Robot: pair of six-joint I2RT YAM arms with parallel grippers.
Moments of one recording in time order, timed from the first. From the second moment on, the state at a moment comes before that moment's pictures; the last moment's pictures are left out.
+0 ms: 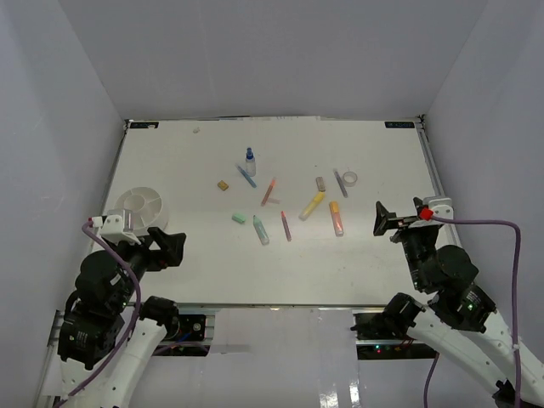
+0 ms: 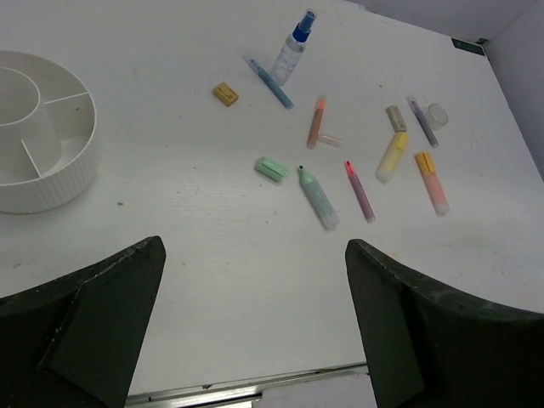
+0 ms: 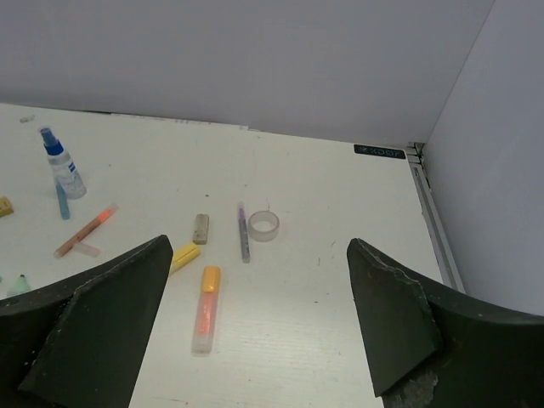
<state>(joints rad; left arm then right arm) -0.28 0.26 0.93 -0.90 -0.07 -0.36 0.86 0.24 0.64 -0.26 0.72 -0.14</state>
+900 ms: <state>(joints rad) -0.30 0.57 0.88 -0.60 0.02 -0.37 0.74 1.04 0.72 -0.32 0.47 0.24</state>
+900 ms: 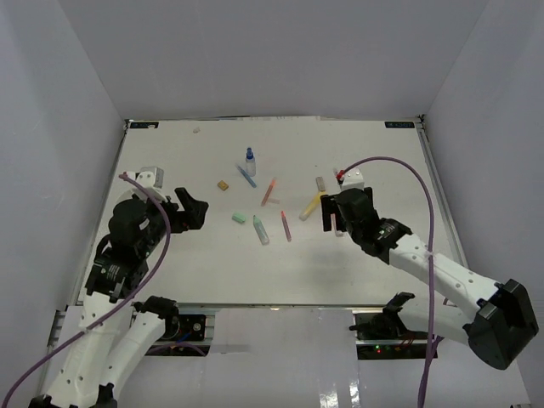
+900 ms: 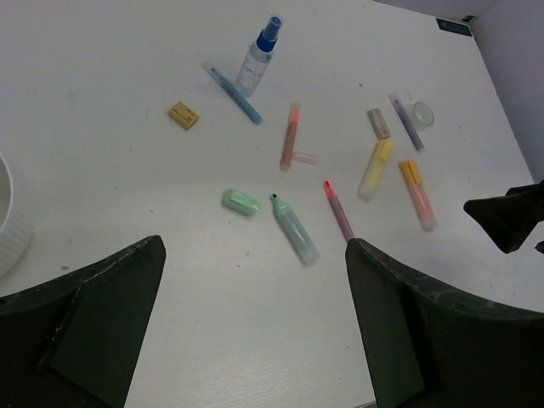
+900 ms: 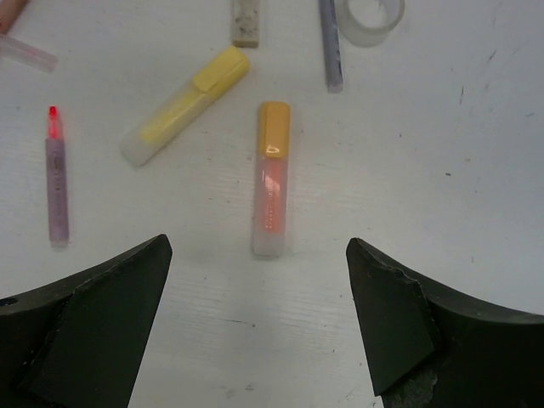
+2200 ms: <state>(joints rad) -0.30 0.79 0.68 -0.37 0.09 -0.34 0.26 1.65 1.10 -0.25 0.23 0.28</state>
